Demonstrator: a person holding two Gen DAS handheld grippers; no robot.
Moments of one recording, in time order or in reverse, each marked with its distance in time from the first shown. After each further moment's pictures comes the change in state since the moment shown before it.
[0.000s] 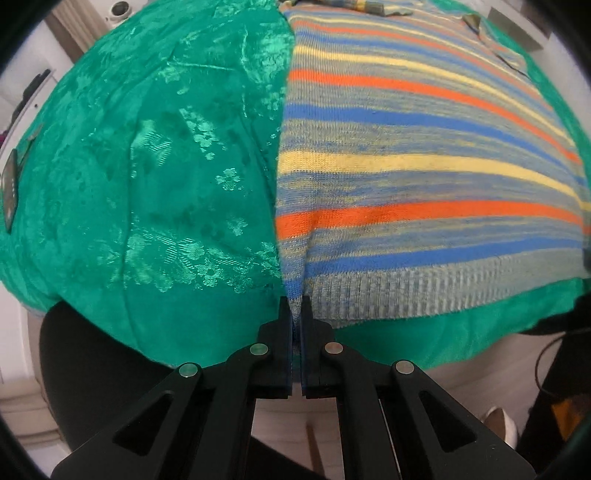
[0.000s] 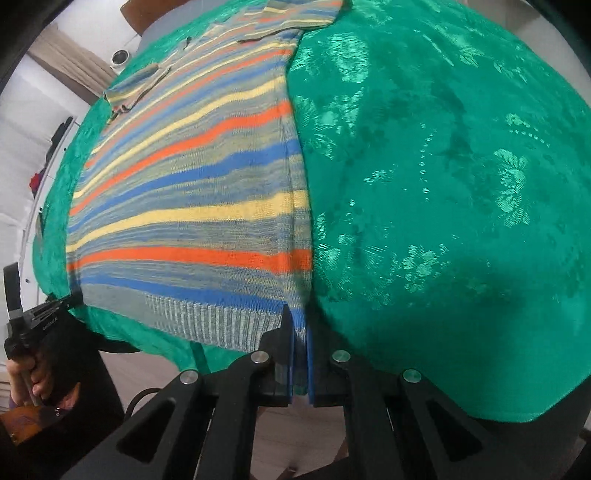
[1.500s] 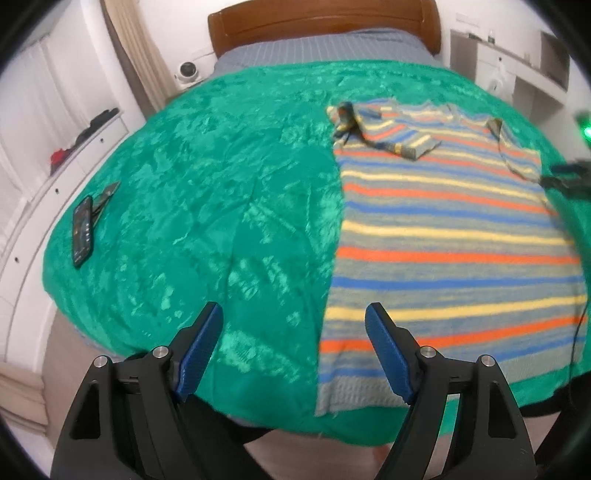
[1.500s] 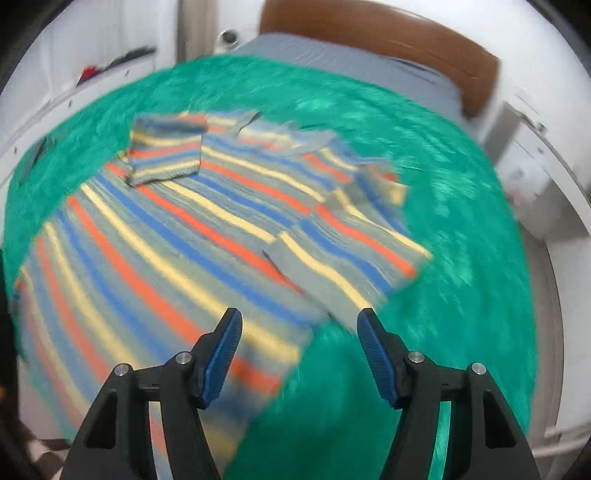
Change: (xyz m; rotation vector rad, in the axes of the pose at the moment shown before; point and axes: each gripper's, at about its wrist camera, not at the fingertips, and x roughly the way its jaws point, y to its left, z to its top) left arm -0.092 -0.009 0.008 -0.119 -0.346 0.175; right arm -0.002 0.066 0.206 -0.657 -0.282 -0.188
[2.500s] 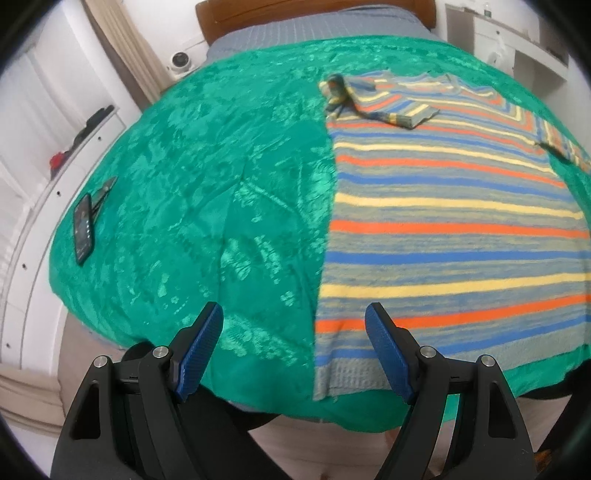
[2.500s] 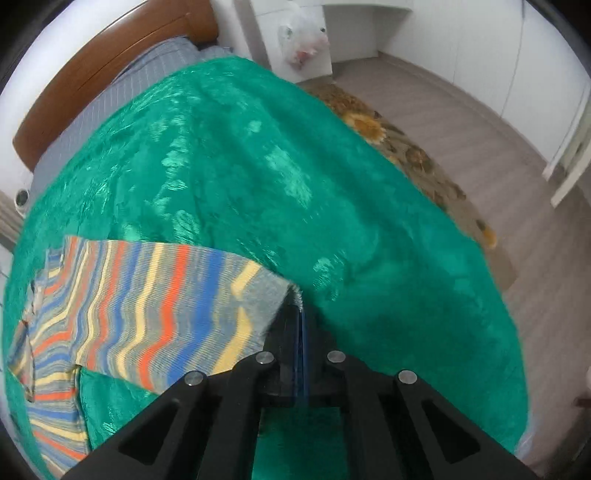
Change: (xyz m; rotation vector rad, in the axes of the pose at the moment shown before) left arm 0.005 -0.015 -0.004 0.054 0.076 0.036; right arm -0.024 -0.272 -0.171 1.012 0.085 -0.163
